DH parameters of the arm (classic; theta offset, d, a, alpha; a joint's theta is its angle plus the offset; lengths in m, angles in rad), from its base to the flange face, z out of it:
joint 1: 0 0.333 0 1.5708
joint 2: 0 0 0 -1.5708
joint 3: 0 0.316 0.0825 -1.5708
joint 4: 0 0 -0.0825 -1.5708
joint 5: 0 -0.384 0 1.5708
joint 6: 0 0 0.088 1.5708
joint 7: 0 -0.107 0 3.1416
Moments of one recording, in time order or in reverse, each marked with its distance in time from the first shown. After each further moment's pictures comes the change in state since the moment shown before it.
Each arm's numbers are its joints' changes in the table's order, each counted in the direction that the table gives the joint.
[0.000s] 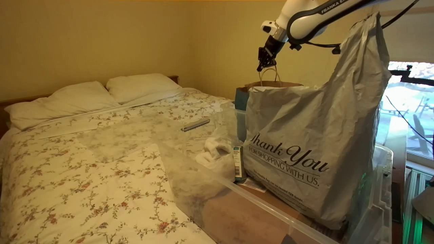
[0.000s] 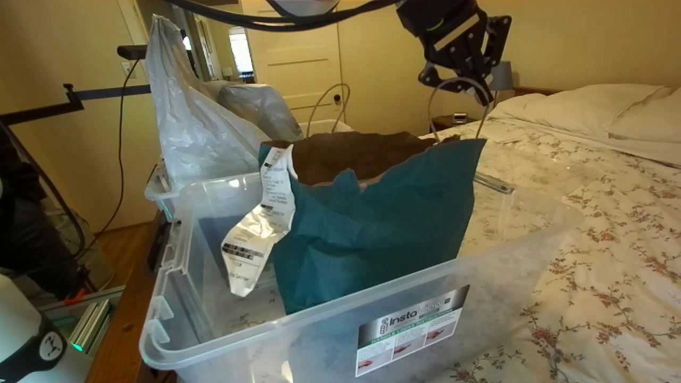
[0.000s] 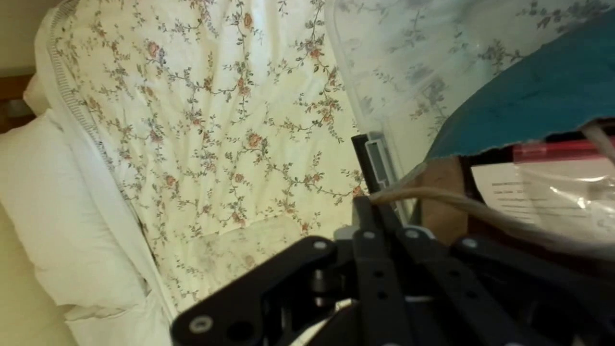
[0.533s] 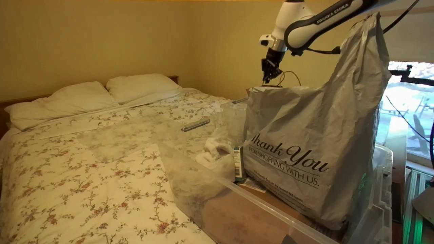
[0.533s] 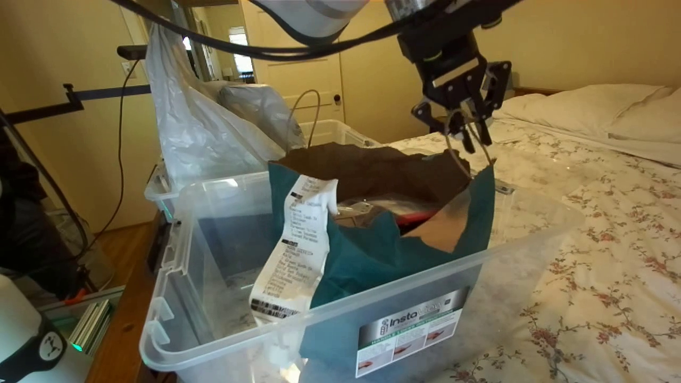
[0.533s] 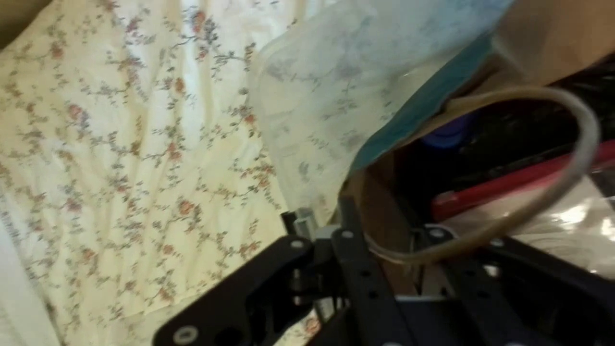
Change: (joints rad) arm 0.007 -0.058 -0.018 -0.021 0.121 0.181 -0.066
